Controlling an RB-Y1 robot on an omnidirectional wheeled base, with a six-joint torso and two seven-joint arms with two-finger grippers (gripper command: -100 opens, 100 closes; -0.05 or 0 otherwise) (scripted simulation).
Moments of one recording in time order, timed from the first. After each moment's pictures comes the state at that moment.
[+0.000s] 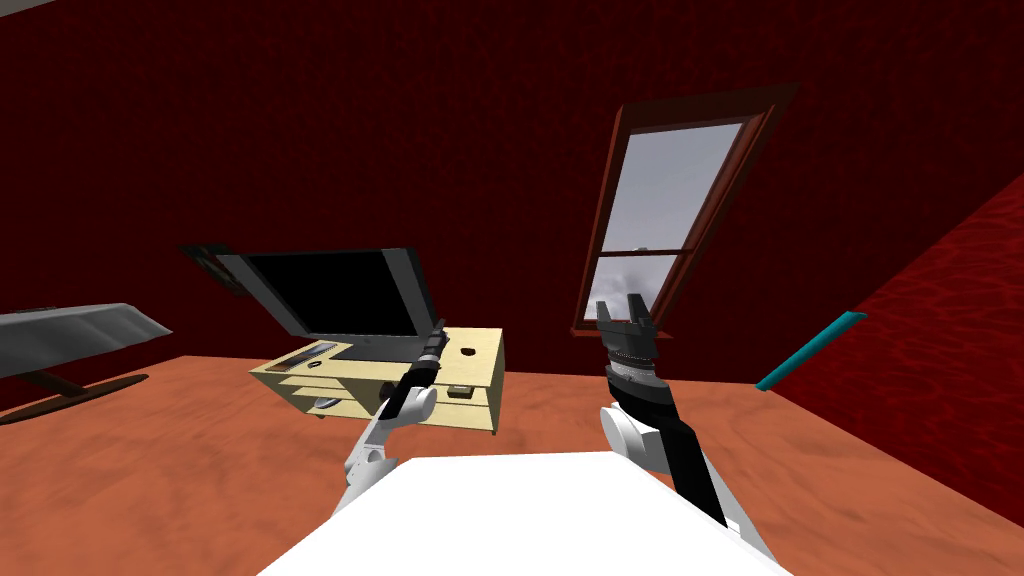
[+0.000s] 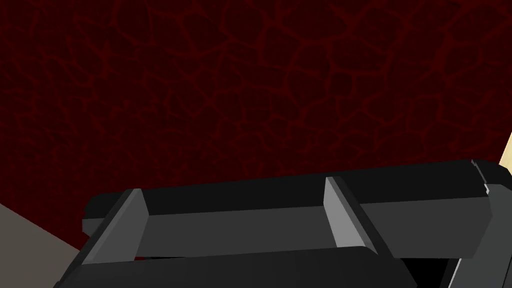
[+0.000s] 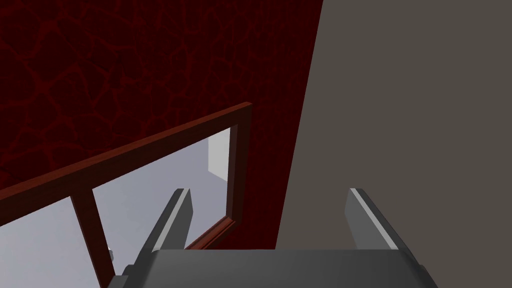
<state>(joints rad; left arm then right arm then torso) 0.18 0.16 0.14 -1.90 0.20 -0.07 -0.27 0.45 0.00 -0.01 -2.39 -0.03 -0.54 0.03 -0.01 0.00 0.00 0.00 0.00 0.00</state>
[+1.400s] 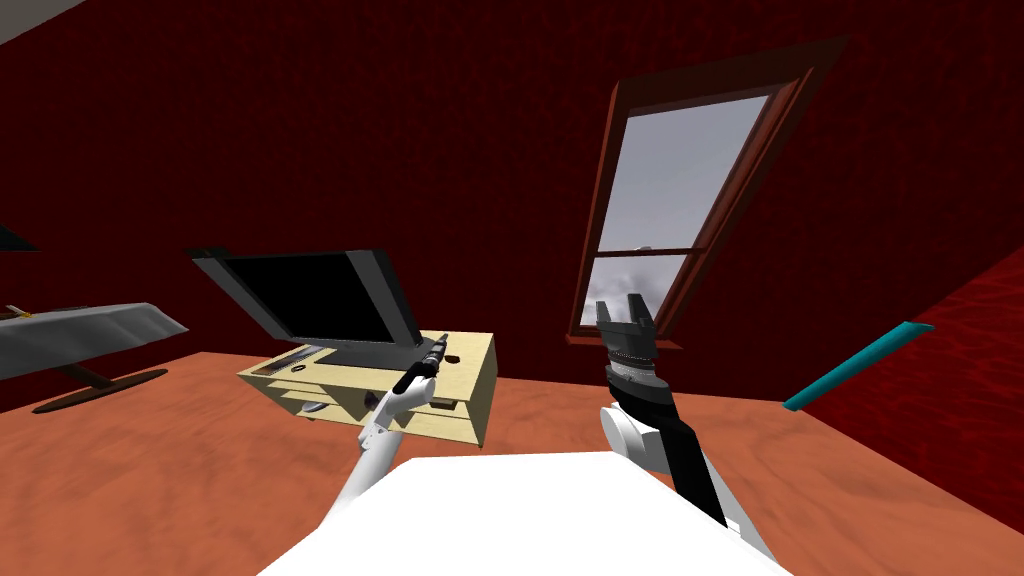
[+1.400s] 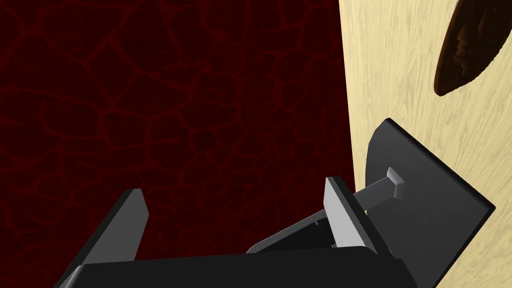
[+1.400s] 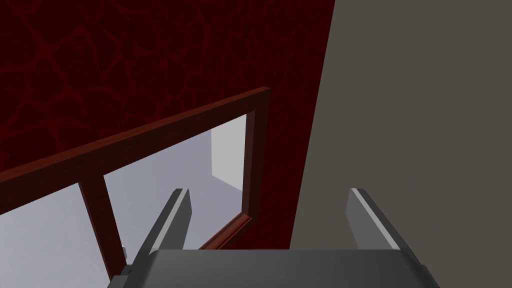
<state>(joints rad) 0.03 0.20 0.24 -1.63 0.20 0.30 -0.39 0.45 0.00 -0.01 -2.39 -0.03 -0.54 0.03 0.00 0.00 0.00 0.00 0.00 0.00</state>
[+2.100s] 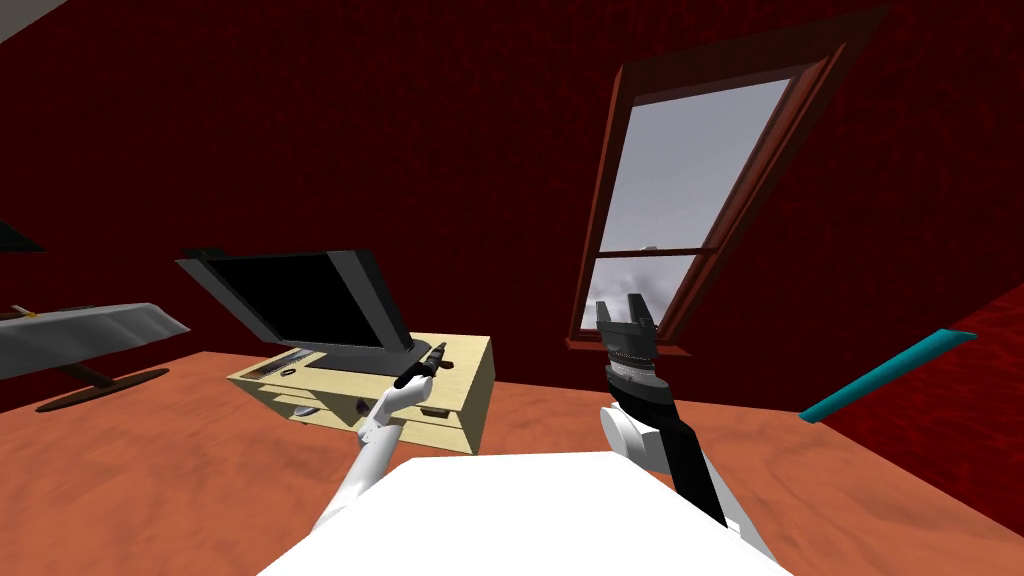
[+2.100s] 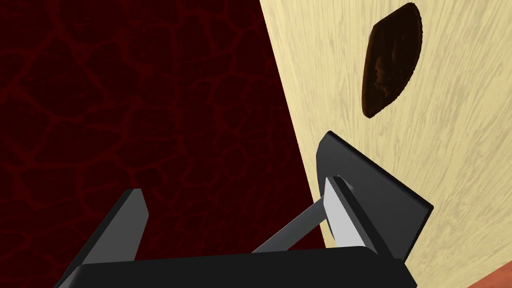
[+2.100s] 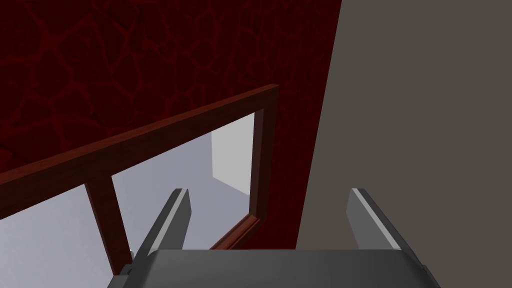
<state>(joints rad) -0.02 0.22 0.28 -1.54 0.19 0.46 -0.43 0.45 0.00 -0.01 -2.39 -0.03 -0.54 0.03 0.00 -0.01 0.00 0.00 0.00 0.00</state>
